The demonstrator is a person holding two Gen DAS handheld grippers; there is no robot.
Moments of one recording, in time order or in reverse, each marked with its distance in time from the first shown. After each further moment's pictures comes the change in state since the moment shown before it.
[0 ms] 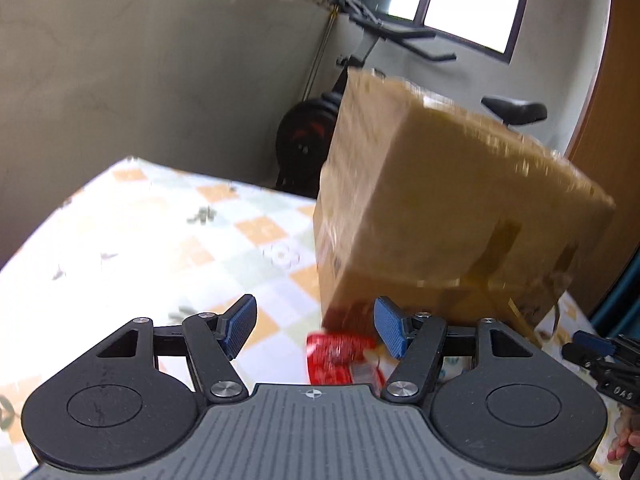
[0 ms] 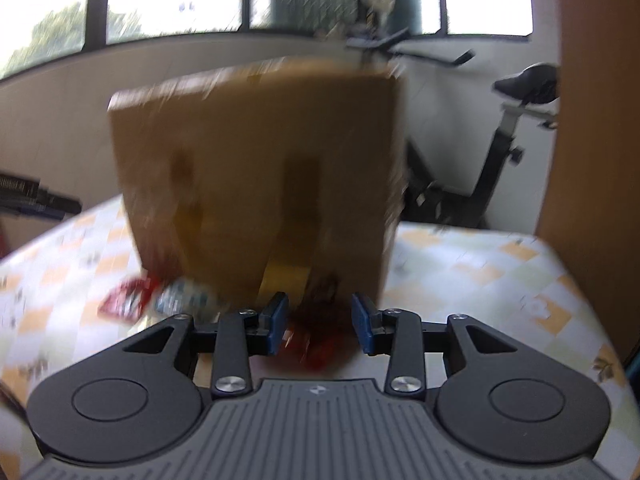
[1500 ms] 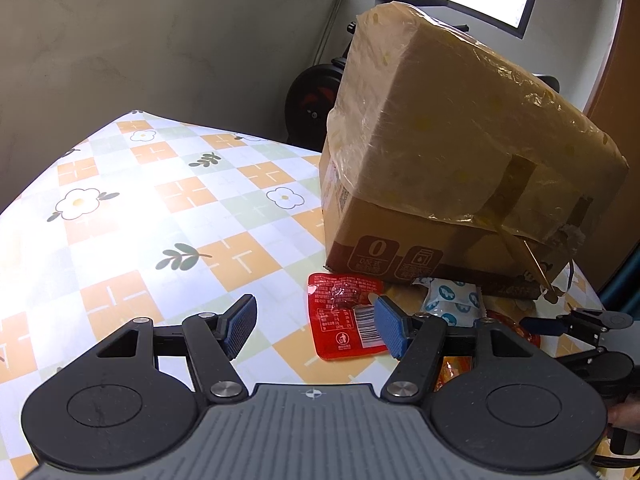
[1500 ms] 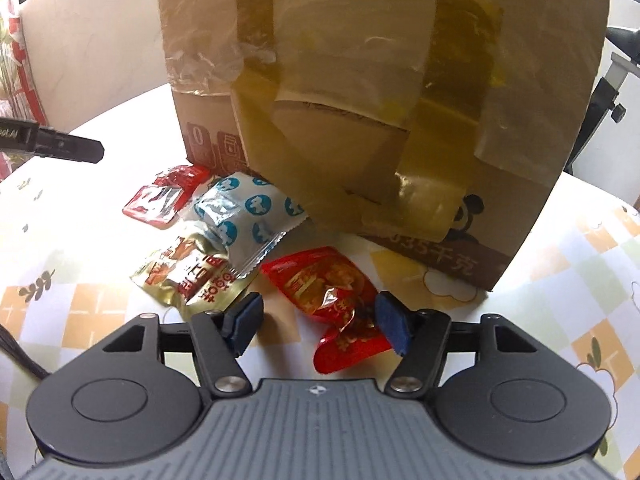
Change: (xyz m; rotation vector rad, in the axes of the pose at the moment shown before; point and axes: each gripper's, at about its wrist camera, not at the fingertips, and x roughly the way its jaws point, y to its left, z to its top) left arm 0.004 0.000 -0.034 -0.024 0.082 0.016; right arm 0.075 0.026 -0.001 -0.108 0.265 0.161
